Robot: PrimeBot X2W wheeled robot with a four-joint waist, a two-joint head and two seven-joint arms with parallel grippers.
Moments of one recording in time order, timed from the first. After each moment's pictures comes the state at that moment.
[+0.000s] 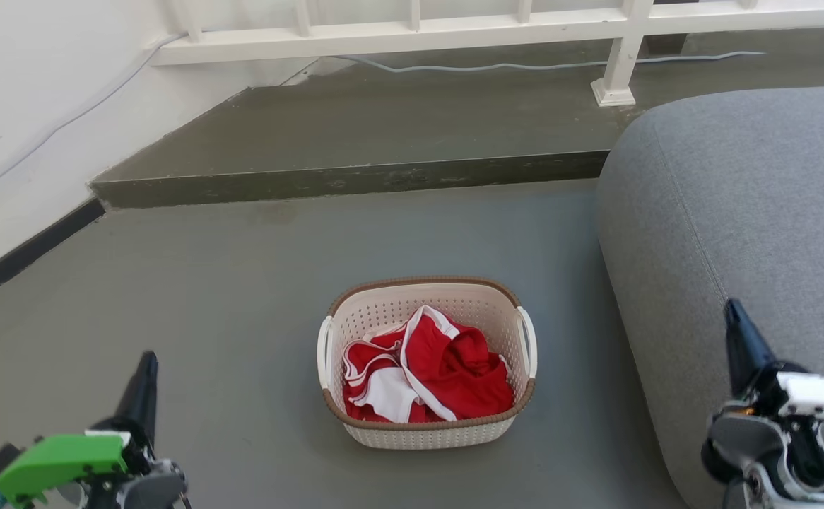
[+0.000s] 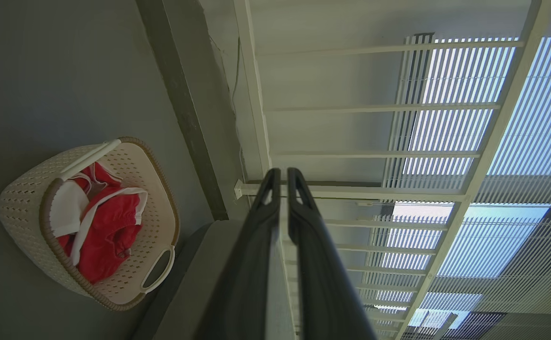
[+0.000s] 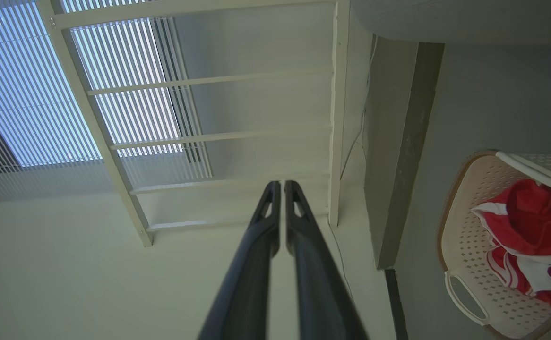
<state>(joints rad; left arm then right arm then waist) -0.07 0.04 0.06 0.29 -1.64 -0.12 0.09 -0.05 -0.06 -0.09 0.29 1.66 0.11 0.07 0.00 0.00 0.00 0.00</state>
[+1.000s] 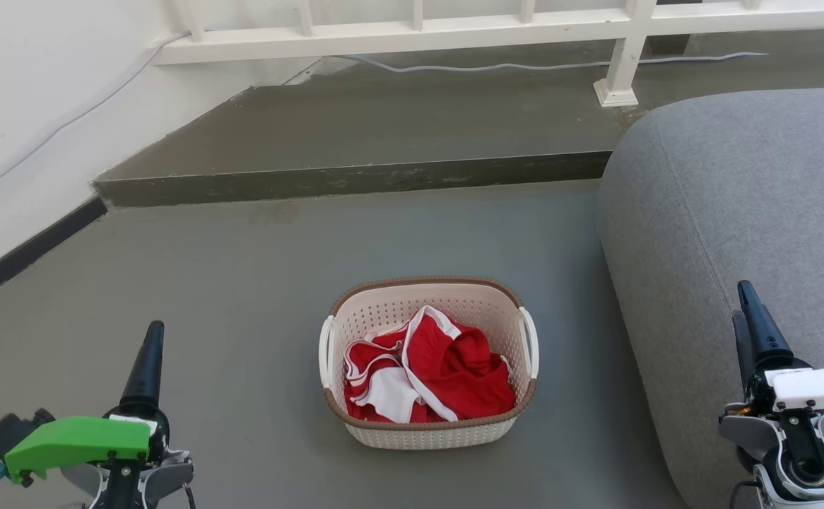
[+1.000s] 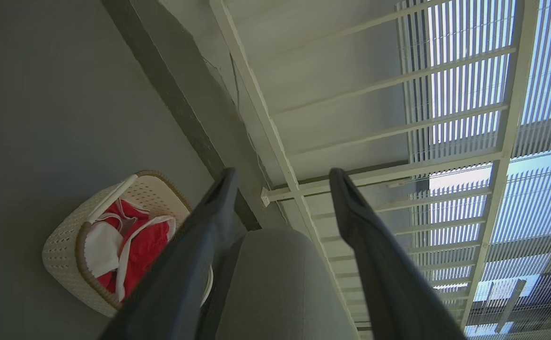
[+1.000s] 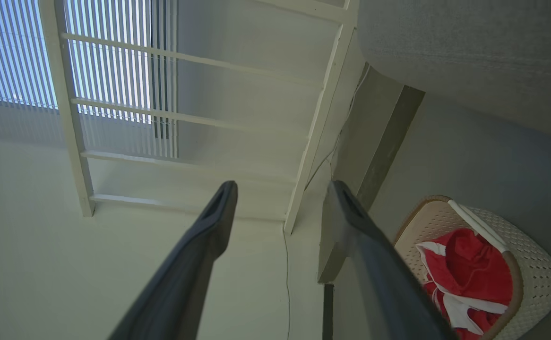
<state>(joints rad) -0.06 0.06 -0.02 0.26 -1.46 -0.12 0.00 -0.03 -0.11 -0.03 0.29 1.44 0.11 -0.02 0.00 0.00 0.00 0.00</state>
